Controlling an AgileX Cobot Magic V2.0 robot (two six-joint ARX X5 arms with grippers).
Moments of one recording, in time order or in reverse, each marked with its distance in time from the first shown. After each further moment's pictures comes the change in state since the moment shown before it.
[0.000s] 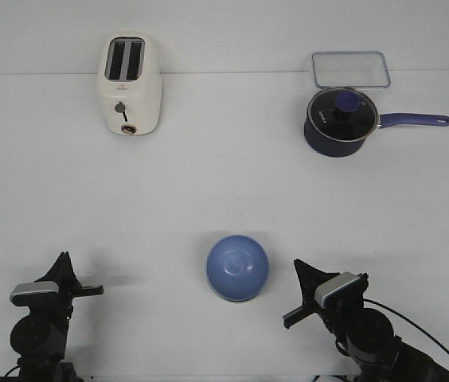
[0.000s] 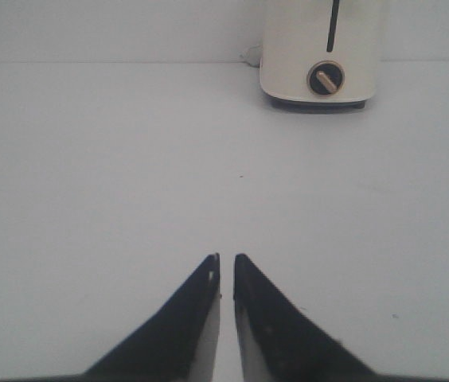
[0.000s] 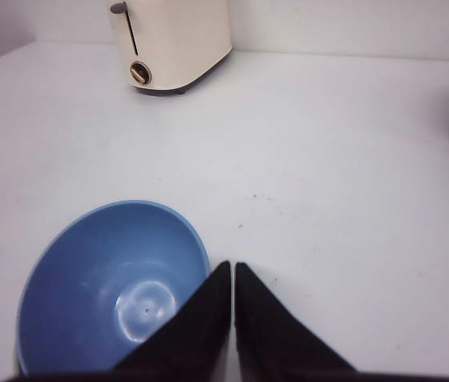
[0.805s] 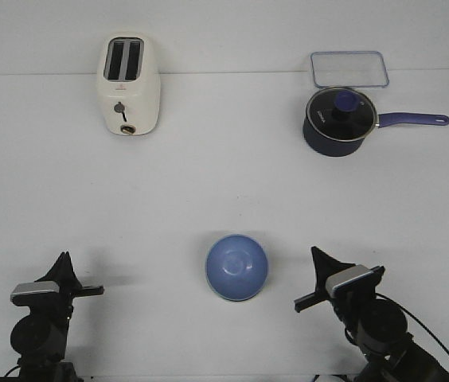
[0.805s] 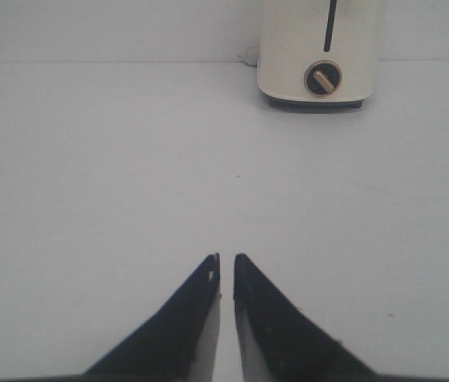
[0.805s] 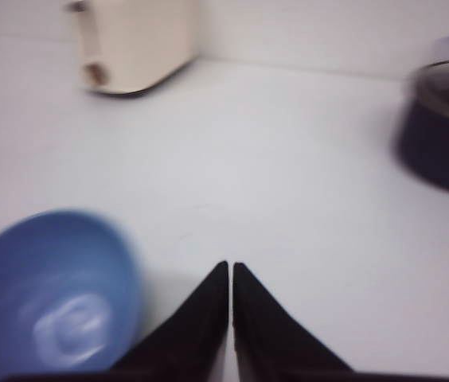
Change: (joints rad) left arm 0.000 0.000 0.000 0.000 0.000 0.000; right arm -0.240 -0.042 -0.022 0.047 -0.087 -0.146
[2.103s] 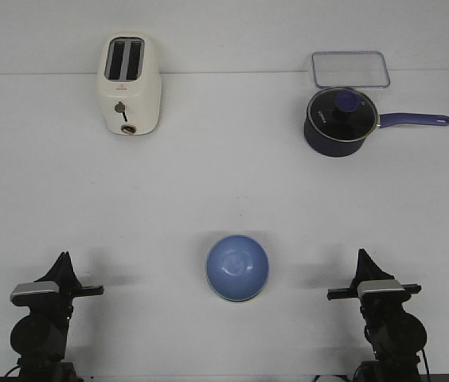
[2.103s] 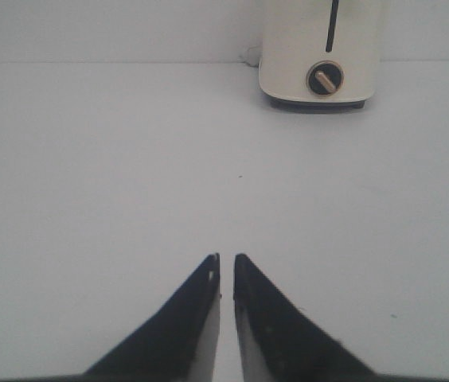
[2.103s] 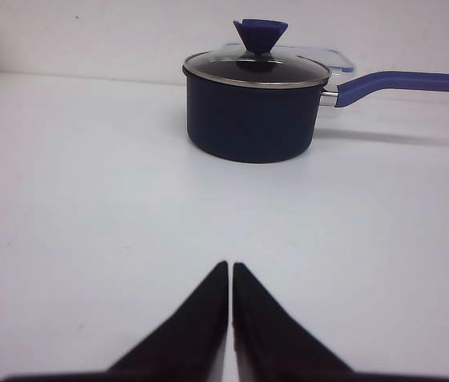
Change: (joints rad) left arm 0.000 0.000 0.000 0.000 0.000 0.000; right arm -0.699 -0.365 -0.393 0.146 -0.356 -0.168
